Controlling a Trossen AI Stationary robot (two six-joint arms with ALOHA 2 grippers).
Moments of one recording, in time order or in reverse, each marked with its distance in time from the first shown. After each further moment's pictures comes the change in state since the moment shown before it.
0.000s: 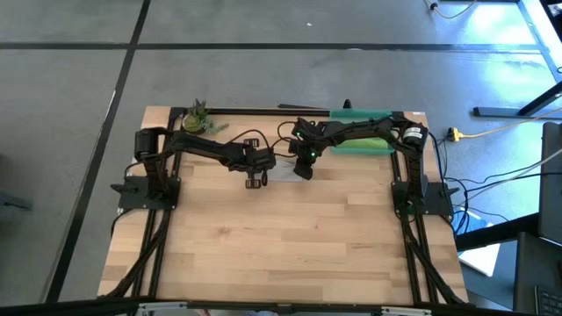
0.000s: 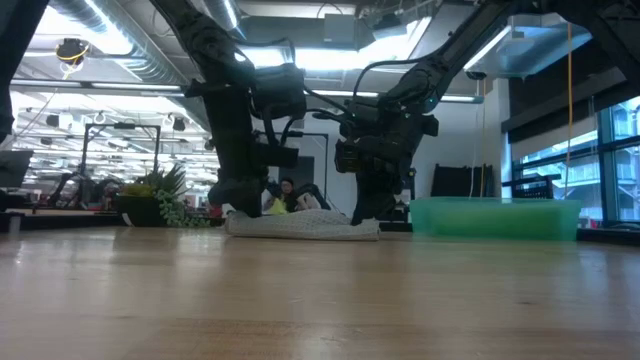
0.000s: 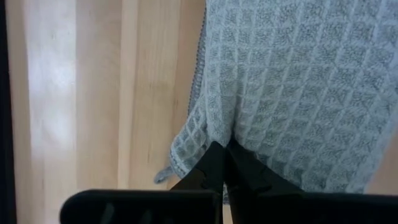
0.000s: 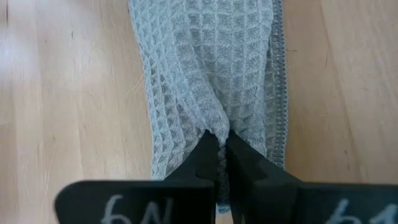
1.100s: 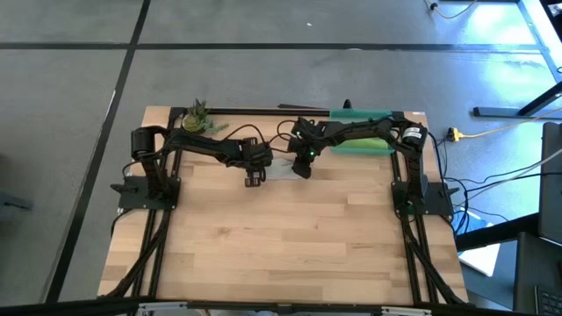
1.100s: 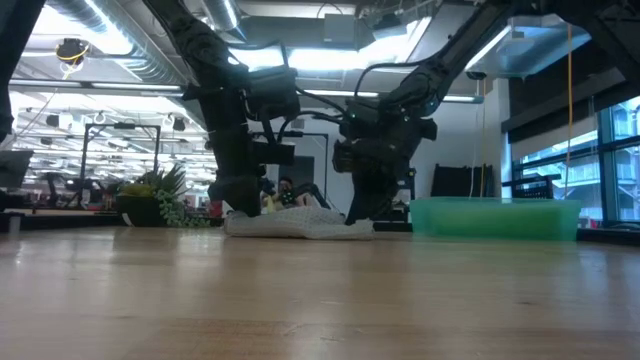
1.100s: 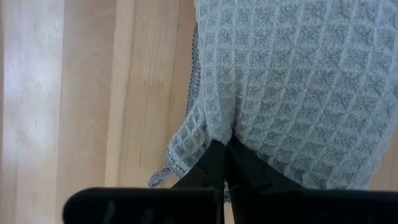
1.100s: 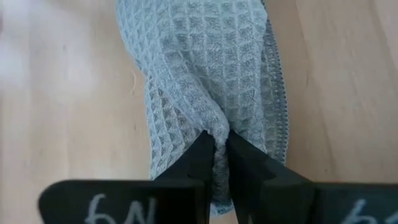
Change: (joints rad) left arm 0.042 -0.004 -0.056 0.063 0.118 0.000; right arm 0.000 0.001 -0.001 0.068 0.009 0.005
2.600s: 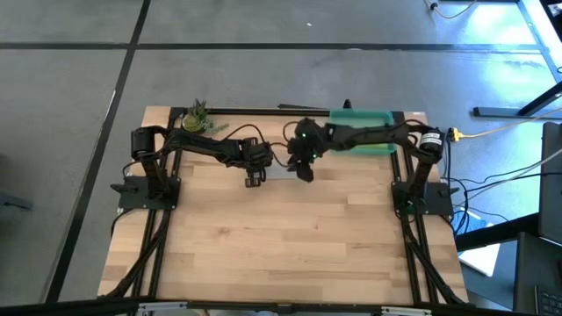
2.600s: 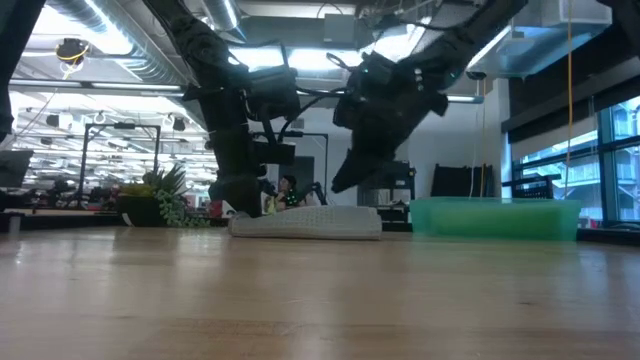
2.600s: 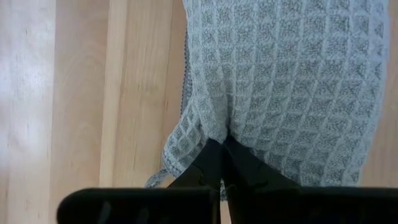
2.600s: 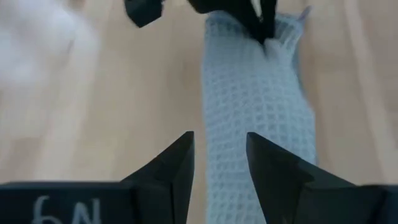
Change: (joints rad) left arm -0.001 0.000 0.000 0.001 0.006 0.000; right arm 0.081 -0.180 -0.071 0.138 0.006 -0.082
